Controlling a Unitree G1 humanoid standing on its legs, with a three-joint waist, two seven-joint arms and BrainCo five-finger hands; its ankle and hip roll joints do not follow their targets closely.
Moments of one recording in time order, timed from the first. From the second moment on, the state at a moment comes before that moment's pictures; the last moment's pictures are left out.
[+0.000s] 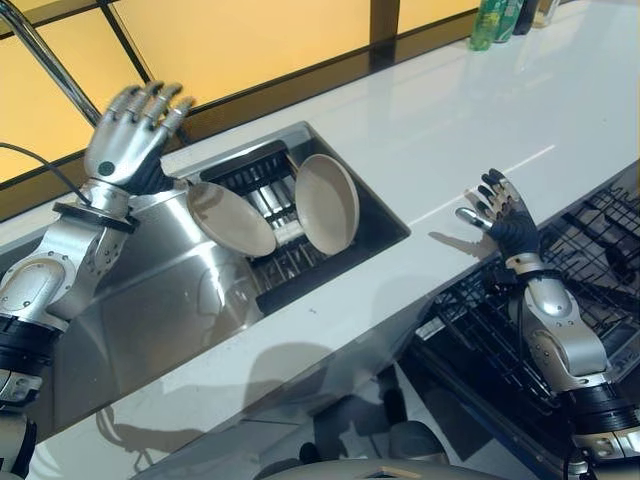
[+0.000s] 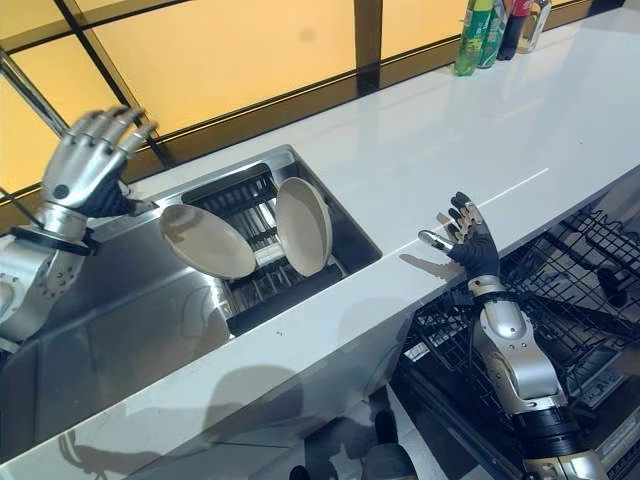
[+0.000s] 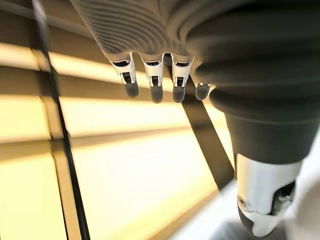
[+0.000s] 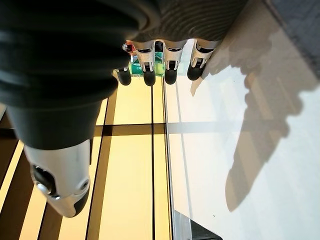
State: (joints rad) left arm -0.42 1.11 -0.22 0.11 0.73 -0.15 0.27; right arm -0.15 -0.60 0.04 -0.08 0.53 0.03 -0.16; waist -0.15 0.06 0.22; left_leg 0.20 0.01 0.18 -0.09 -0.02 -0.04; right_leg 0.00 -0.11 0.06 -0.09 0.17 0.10
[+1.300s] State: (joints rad) left arm -0.42 1.14 -0.35 0.18 0.78 -0.15 0.09; right arm -0.14 -0.60 0.01 -0.10 0.53 0.02 -0.15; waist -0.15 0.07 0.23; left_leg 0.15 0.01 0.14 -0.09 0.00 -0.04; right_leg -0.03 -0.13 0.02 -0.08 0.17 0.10
